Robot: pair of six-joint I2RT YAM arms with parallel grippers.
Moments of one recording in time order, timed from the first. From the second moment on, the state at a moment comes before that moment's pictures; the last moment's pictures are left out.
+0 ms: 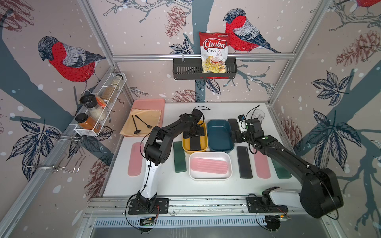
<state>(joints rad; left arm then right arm) -0.54 2.14 1.69 -0.82 0.01 -0.62 0.36 1.32 0.87 -0.27 0.02 0.00</state>
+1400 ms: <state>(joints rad) -0.54 2.04 1.77 -0.84 -0.05 -0.58 0.15 2.16 1.72 -0.63 -0.17 0.10</state>
